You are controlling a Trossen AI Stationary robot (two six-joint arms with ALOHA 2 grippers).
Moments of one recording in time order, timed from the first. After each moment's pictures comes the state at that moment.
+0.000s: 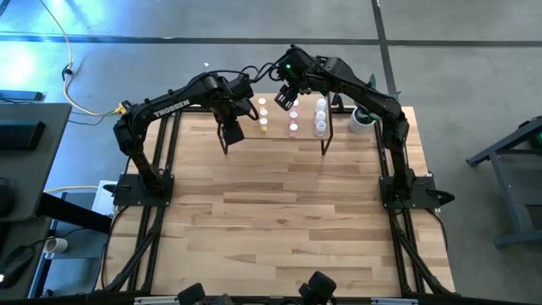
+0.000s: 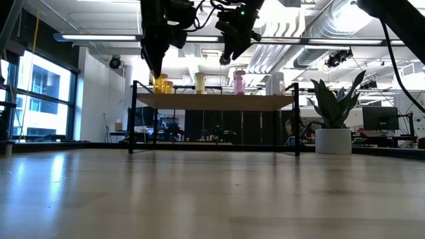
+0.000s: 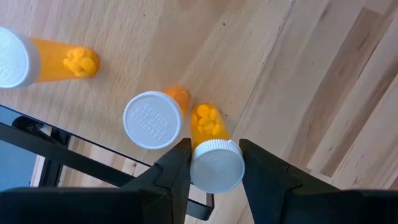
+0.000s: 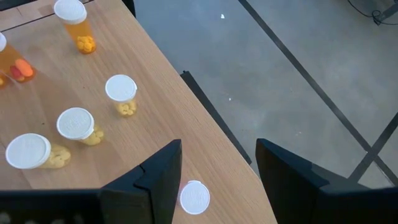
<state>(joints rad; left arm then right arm) 0.63 1.74 1.74 -1.41 -0.04 0.14 -0.48 2.05 2.36 -1.20 0.30 0.00</state>
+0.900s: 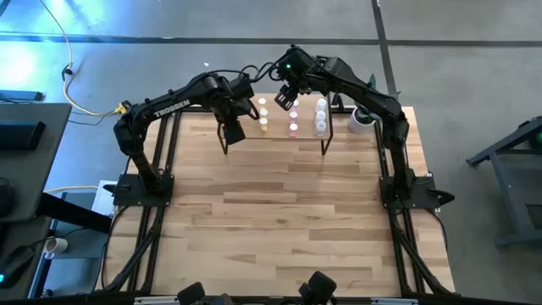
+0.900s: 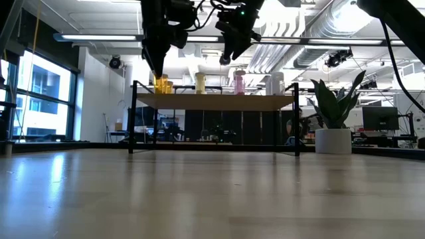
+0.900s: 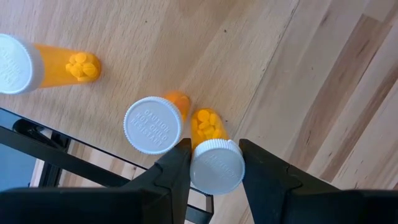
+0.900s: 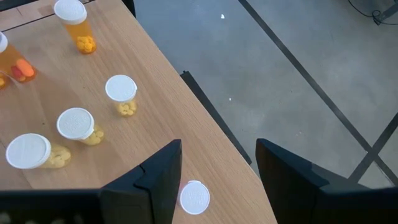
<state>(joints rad) 0.63 1.75 1.74 -1.40 -0.05 0.13 -0.48 2.05 2.36 -1.20 0.30 0.00</state>
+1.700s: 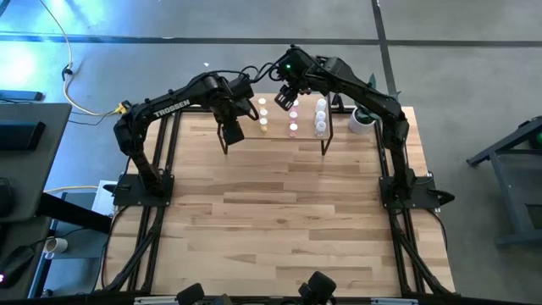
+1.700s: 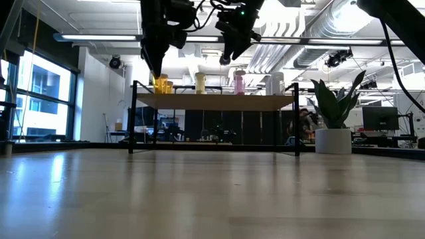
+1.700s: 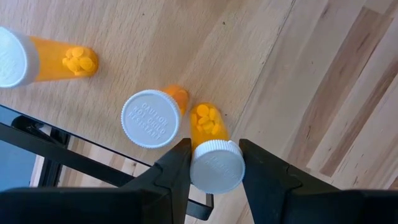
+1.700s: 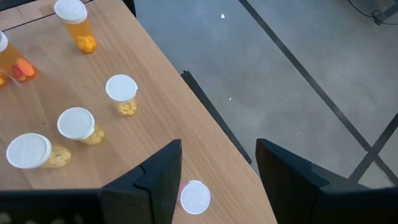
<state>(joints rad) 0.63 1.75 1.74 -1.42 -0.04 0.14 -0.48 2.05 2.36 -1.20 0.30 0.00</state>
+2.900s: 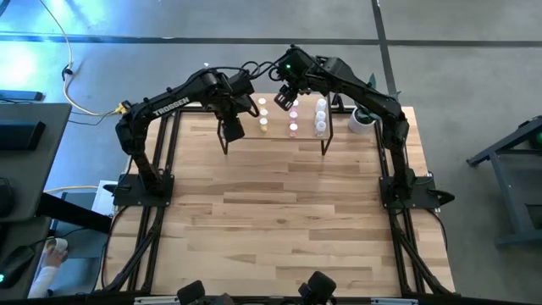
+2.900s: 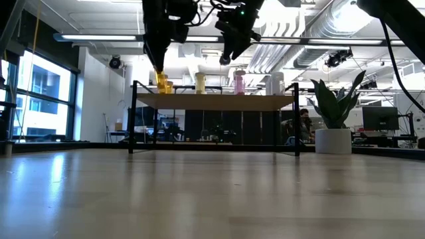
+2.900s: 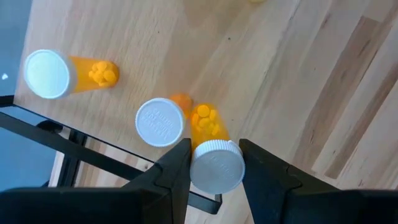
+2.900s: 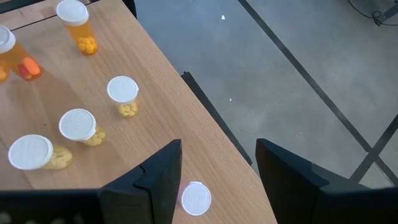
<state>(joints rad) 0.63 1.76 1.82 -1.45 -0.07 0.16 -0.48 2.05 2.36 -1.20 0.30 0.00</state>
